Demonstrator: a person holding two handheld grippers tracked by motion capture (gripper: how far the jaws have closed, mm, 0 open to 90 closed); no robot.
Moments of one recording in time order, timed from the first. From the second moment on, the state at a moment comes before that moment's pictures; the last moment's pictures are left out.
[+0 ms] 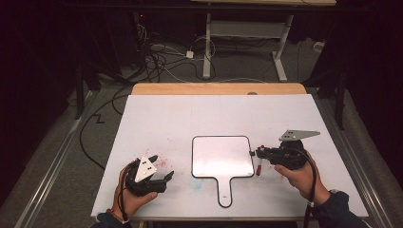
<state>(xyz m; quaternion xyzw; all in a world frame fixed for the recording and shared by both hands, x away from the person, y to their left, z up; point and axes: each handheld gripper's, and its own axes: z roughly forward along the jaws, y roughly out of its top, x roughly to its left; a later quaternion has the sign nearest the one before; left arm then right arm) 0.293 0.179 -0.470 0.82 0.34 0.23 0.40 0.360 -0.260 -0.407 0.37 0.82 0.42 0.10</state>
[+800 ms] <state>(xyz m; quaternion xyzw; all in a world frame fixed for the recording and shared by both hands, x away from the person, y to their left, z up) 0.299 0.164 -0.475 0.84 0.32 0.21 0.37 0.423 -0.245 -0.468 0.41 0.82 0.39 0.10</state>
